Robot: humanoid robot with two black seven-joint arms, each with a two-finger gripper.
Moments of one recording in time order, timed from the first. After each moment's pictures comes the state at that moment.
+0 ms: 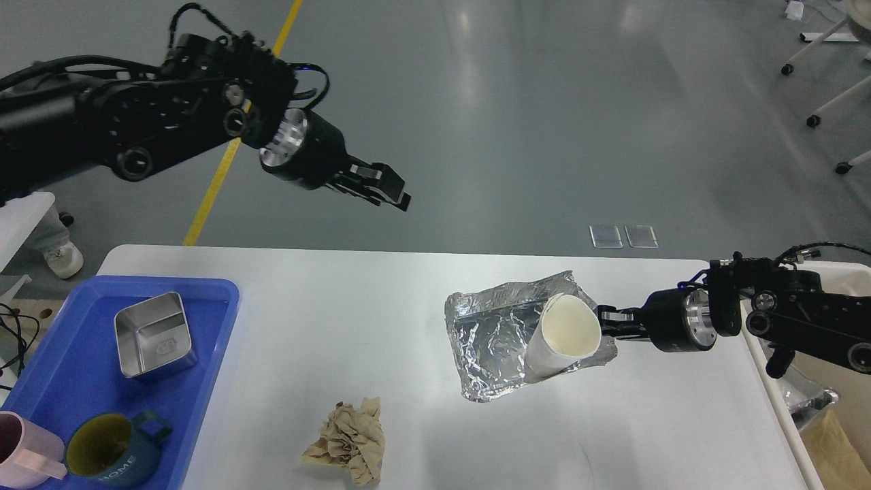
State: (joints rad) left arm -1.64 0.34 0.31 -0.88 0.93 -0.76 -0.28; right arm 1.03 -0.72 -0.09 1.30 -0.89 0.38 0.15
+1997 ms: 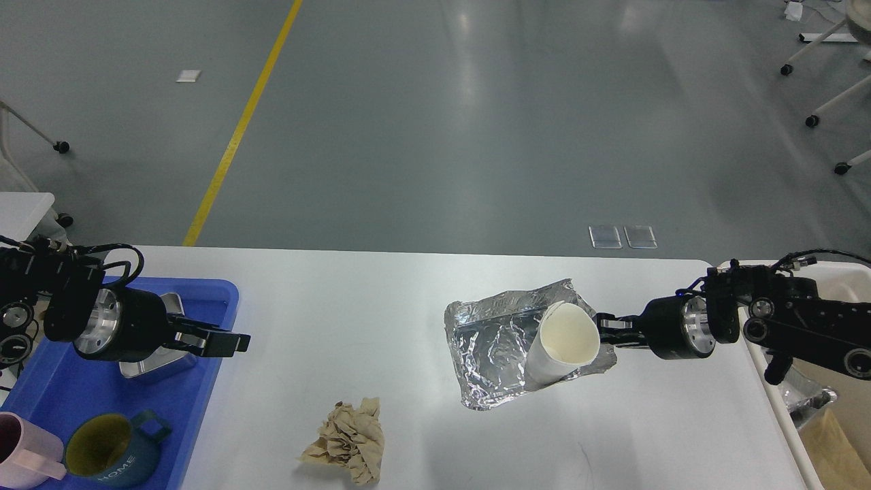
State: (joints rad) left arm -1.21 1.00 0.20 -1.58 1.24 -0.46 -0.04; right arm 1.01 -0.71 -0.10 1.30 -0.89 0.38 0.15
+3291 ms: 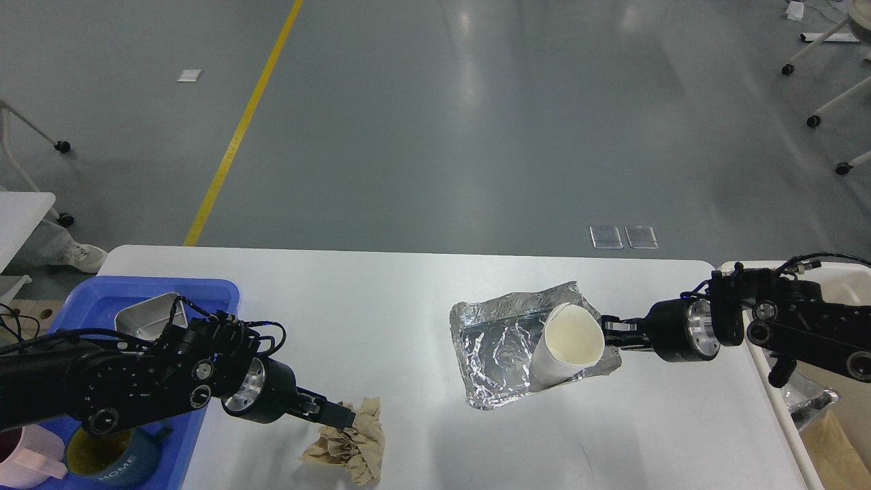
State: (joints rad) left arm -0.98 0.47 0.22 -1.22 1.22 -0.44 -0.04; right arm 1.00 -0.72 -0.10 1.29 -0.89 0.38 0.15
